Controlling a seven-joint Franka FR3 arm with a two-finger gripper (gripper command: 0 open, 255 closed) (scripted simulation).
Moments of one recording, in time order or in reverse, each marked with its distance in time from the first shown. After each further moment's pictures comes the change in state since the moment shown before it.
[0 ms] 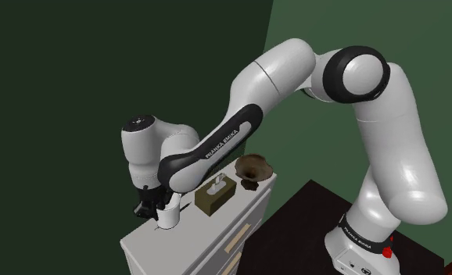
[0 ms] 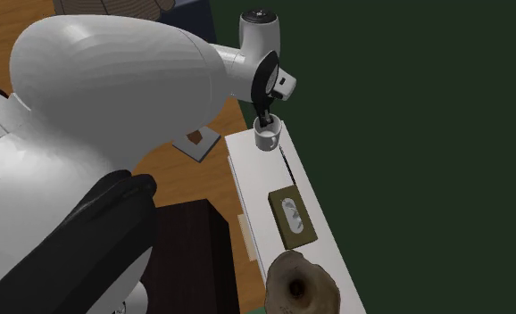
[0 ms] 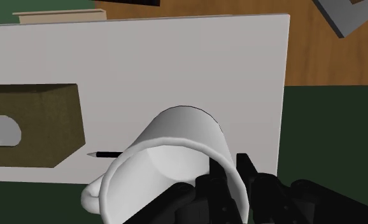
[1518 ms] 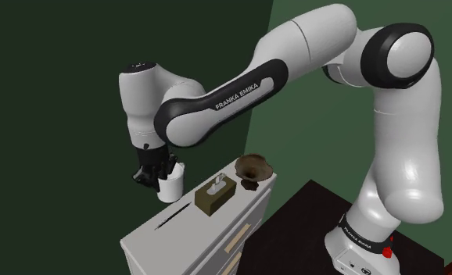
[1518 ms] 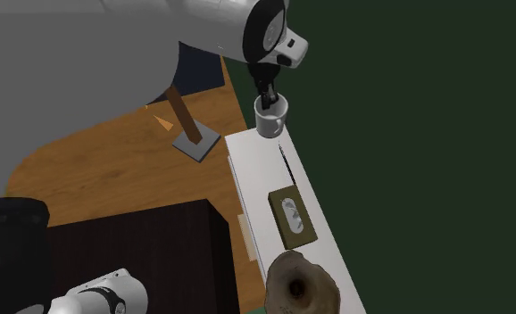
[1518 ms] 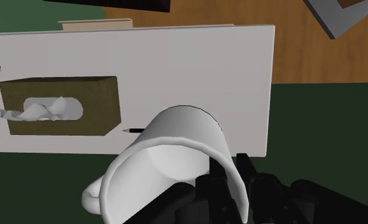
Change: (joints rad) arm -0.069 -0.196 0.066 0.021 0.117 -0.194 -0.097
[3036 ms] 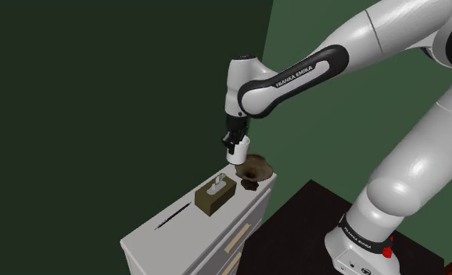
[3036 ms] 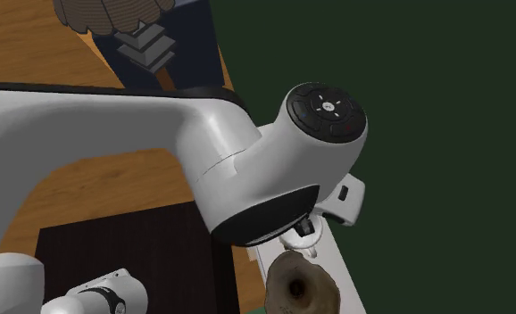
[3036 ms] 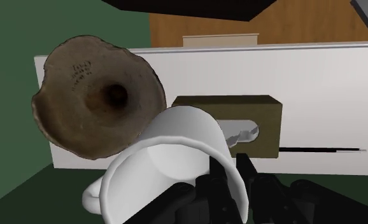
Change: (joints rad) arm -0.362 -0.534 -0.169 -0.623 0.266 0.200 -0.625
